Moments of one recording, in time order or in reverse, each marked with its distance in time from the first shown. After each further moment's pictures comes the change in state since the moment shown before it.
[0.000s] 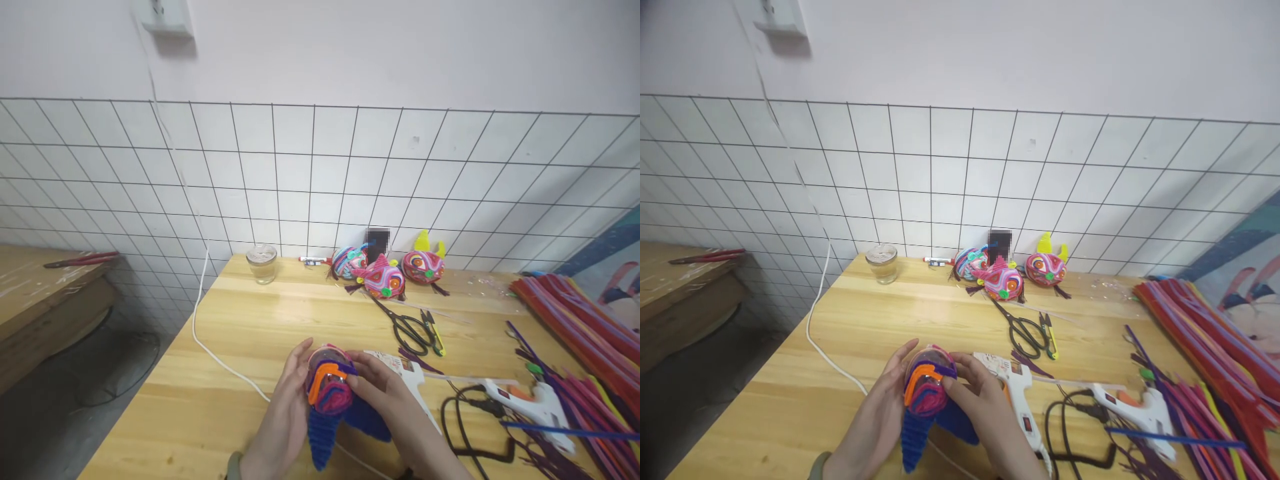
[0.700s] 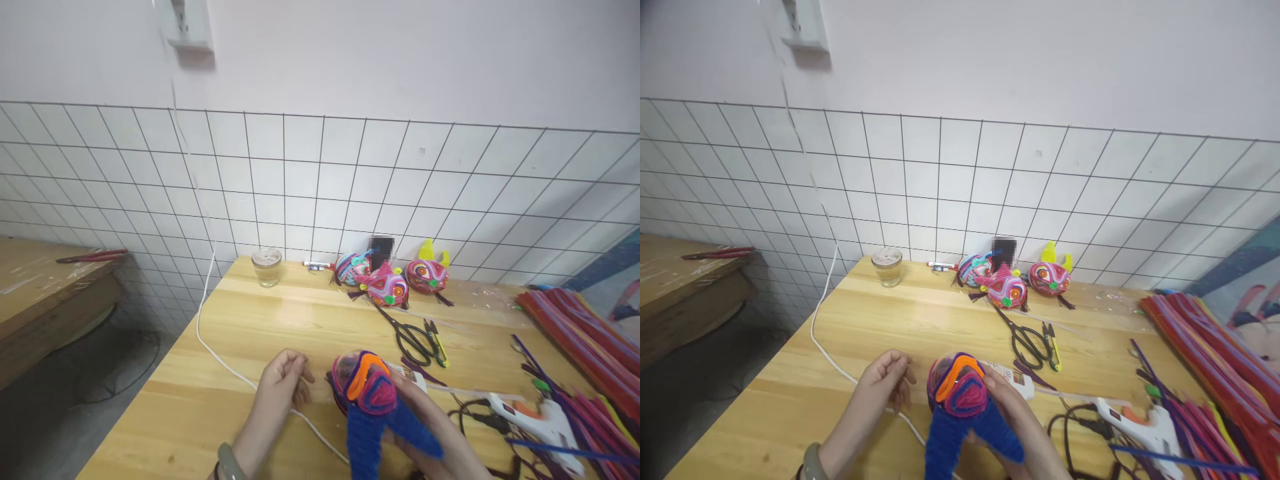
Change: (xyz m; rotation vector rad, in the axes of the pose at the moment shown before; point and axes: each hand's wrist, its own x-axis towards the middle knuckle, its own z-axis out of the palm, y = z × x) left_hand 0.023 0.016 -0.021 0.506 0.201 0.112; right_hand -0.018 -0.025 -0.026 0.418 0.021 0.316
